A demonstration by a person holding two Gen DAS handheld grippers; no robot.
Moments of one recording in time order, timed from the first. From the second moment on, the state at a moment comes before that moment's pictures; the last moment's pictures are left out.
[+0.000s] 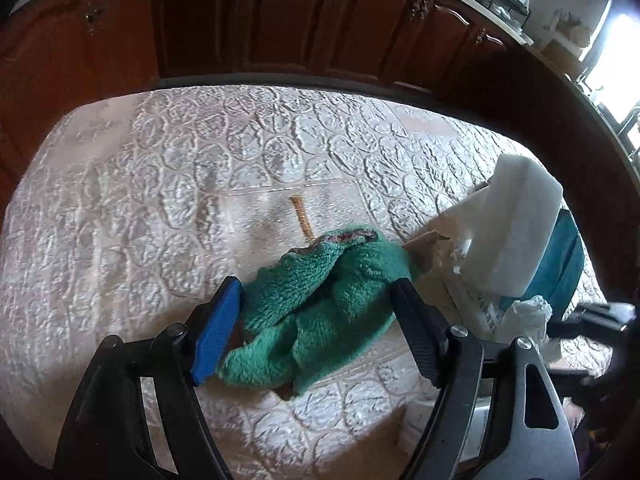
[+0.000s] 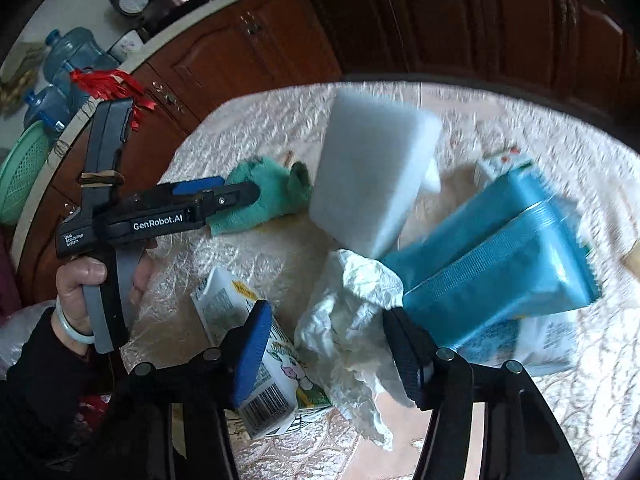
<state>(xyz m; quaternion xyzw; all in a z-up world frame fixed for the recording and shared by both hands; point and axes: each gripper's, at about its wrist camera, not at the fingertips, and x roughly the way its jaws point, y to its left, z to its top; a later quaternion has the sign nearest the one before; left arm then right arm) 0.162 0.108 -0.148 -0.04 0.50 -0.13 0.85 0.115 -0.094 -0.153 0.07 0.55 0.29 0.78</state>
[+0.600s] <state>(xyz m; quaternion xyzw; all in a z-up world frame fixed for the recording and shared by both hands) 0.135 0.110 -0.112 -0.07 0.47 -0.12 0.87 0.091 -0.140 -0.112 0.10 0.47 0.30 0.82</state>
